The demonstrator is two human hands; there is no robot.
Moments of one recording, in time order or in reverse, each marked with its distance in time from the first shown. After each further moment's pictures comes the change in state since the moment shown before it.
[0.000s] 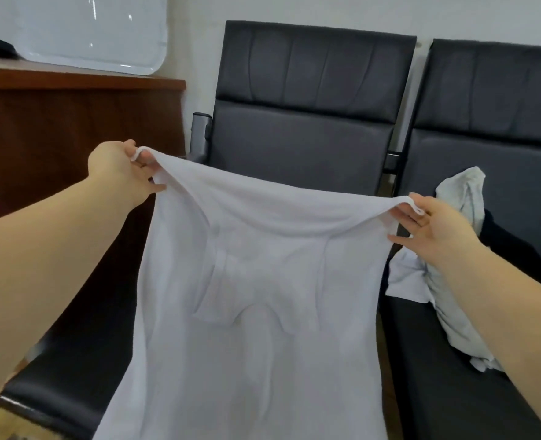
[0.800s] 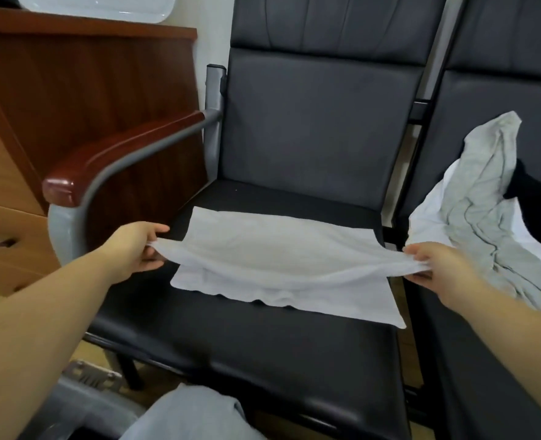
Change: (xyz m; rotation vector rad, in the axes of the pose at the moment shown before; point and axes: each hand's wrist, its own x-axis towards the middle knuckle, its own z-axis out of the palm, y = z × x) left_hand -0.052 -0.072 -0.137 0.906 0.023 -0.281; right_hand -0.056 0.104 -0.050 -0.450 0.165 0.212
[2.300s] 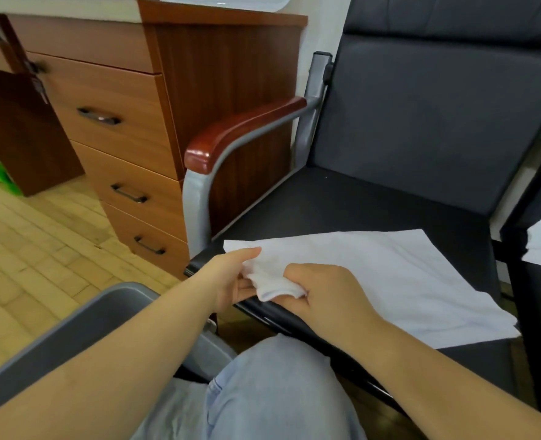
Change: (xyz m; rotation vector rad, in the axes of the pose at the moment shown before) left_hand -0.057 -0.072 -0.033 -0.374 -0.140 -0.325; right_hand -0.201 0.032 0.190 -1.040 -0.727 -1.069
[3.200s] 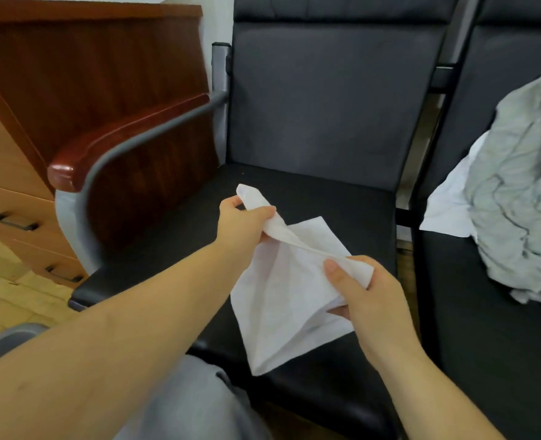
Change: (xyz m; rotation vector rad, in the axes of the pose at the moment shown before) left_hand 0.011 0.015 0.207 0.196 0.114 0.488; right_hand -0.091 0.133 -0.039 1.045 0.645 0.654
